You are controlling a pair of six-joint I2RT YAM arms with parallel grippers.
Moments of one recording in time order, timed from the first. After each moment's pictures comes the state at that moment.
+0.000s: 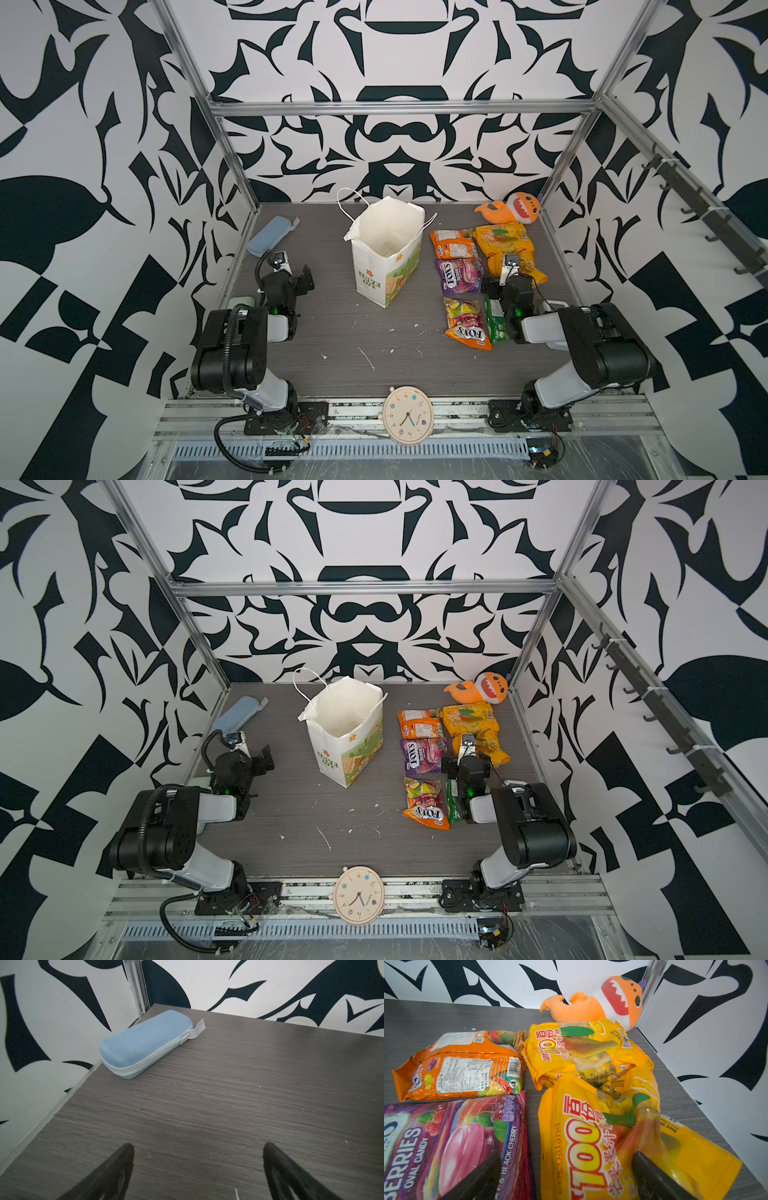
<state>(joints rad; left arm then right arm) 0.05 1.55 0.37 0.82 -0.07 -0.09 0.09 1.55 0.33 0.84 0.24 0.00</state>
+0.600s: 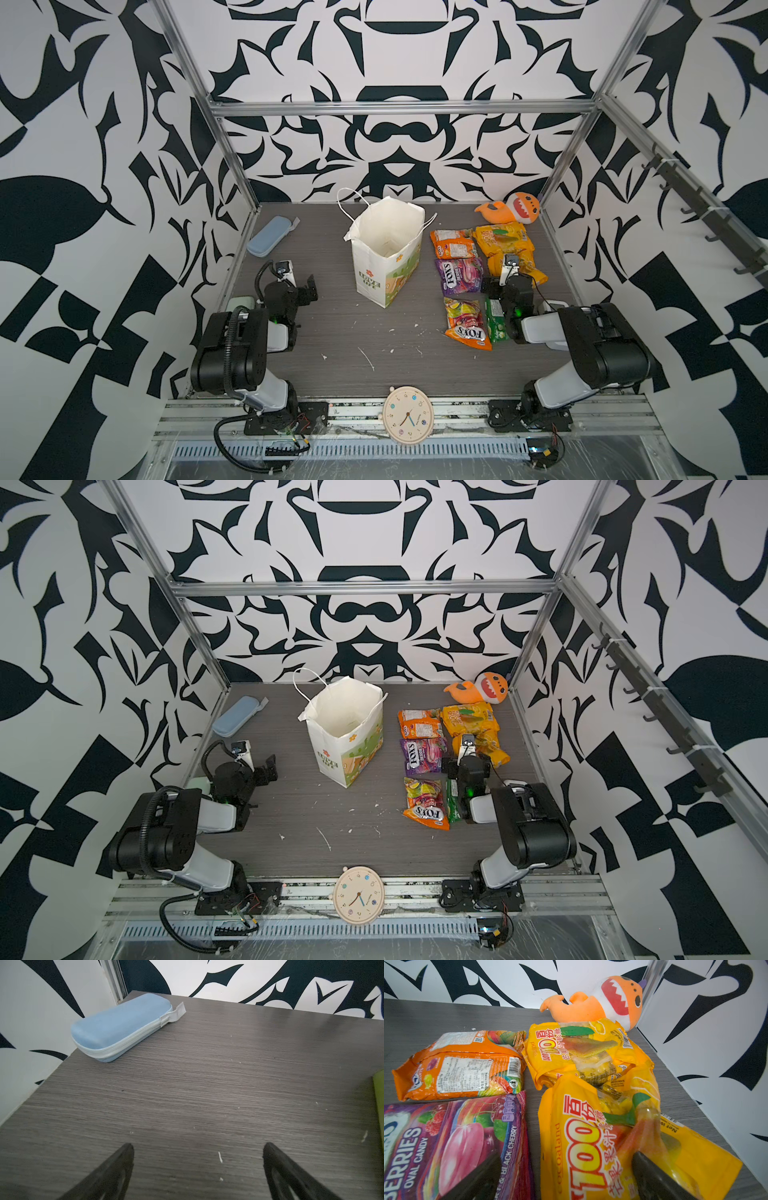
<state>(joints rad) 0.06 1.55 0.30 0.88 0.03 -0.07 0.09 1.55 0.33 0.84 0.24 0.00</state>
